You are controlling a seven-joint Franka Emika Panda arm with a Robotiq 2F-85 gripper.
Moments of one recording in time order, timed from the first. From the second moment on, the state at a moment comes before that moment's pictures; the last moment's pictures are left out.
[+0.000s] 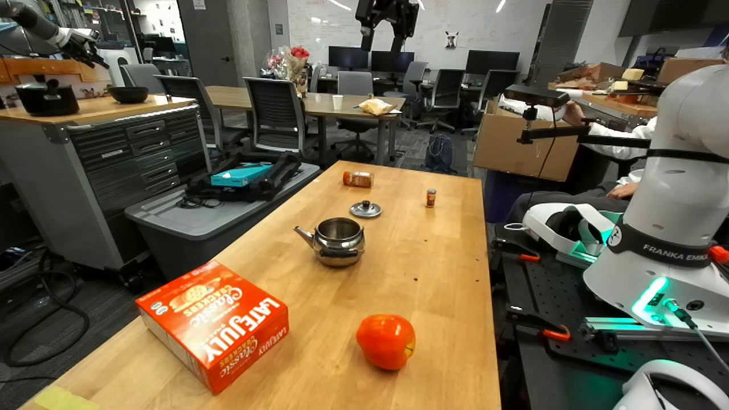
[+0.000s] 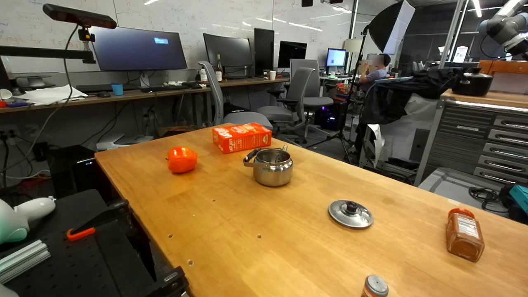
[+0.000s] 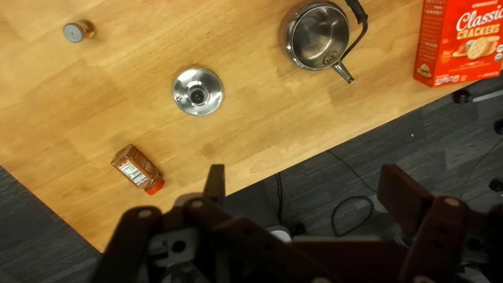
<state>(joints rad) -0.10 -0.20 -0.09 -2.05 0.04 2.03 0.24</state>
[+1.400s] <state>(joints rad) -0.13 0.11 -0.12 -2.03 0.14 2.27 0.22</state>
